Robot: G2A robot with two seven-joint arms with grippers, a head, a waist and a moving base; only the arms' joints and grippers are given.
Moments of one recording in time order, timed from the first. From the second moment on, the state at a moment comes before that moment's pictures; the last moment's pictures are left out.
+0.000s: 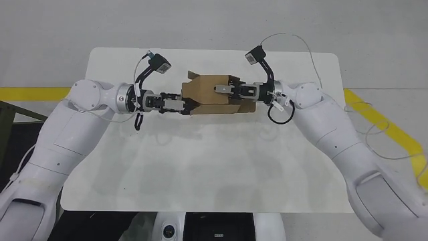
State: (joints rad) left arm 0.73 -0.90 -0.94 -1.34 -0.75 -0.47 -1.35; right arm -0.51 -1.24 0.67 -0.89 0.67 -0.76 1.06
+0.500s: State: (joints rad) left arm 0.75 -0.90 -0.95 -1.38 -0.74 -0.46 -1.36; right arm -0.49 -1.28 0.69 -0.89 0.64 -0.78 1.02
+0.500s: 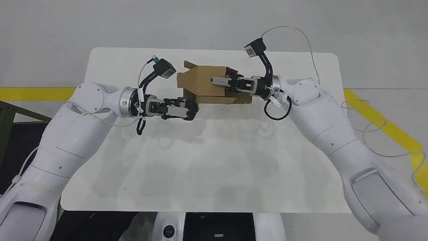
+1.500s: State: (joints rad) left arm 0.69 -0.89 -0.99 -1.18 -0.42 -0.65 -1.17; right arm -0.60 -1.23 0.85 -1.00 0.61 -0.72 1.10
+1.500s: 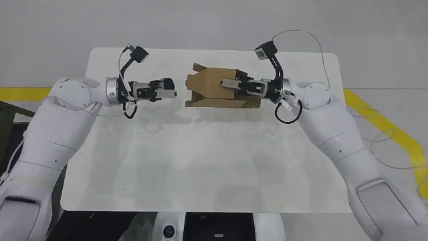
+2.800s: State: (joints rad) left arm 0.63 -0.90 -0.86 -1.14 -0.41 -0.69 -1.13; right arm -0.61 -1.27 0.82 -1.07 0.66 -0.71 1.11
